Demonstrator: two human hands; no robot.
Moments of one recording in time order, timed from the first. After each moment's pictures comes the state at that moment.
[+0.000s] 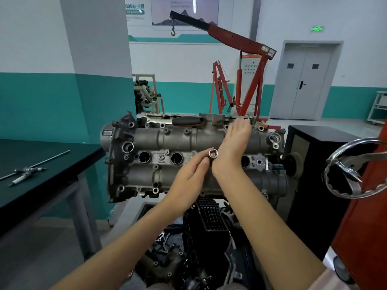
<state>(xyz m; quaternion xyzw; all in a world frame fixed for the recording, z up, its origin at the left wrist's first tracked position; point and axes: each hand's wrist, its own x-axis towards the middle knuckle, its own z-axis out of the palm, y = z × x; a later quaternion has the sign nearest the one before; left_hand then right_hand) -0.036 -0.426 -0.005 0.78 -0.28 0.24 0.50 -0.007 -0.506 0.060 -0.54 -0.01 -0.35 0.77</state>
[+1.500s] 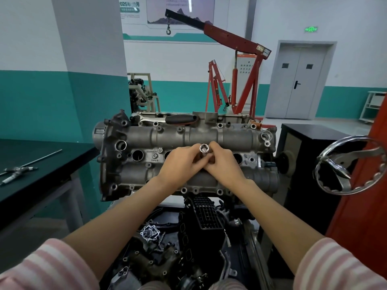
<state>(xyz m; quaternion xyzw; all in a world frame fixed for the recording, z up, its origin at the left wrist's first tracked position) 0.001 -0.416 0.004 0.86 -0.26 0.36 0.24 0.017 -0.557 -0.004 -0.88 -0.22 -0.24 0.36</state>
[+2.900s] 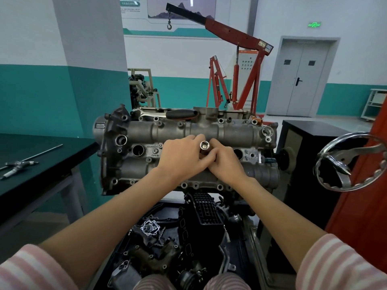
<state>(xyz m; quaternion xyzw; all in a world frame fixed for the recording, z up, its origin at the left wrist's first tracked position) -0.016 -0.423 0.019 0.90 -0.18 0.40 0.06 0.016 -0.561 -0.010 -0.88 -0.23 -0.24 0.35</state>
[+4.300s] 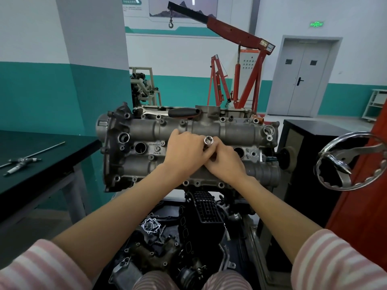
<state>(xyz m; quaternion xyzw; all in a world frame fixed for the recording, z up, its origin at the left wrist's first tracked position) -0.013 -0.428 0.025 0.90 -0.17 0.40 0.03 0.016 -0.559 -0.012 -0.89 -0.22 -0.27 0.30</state>
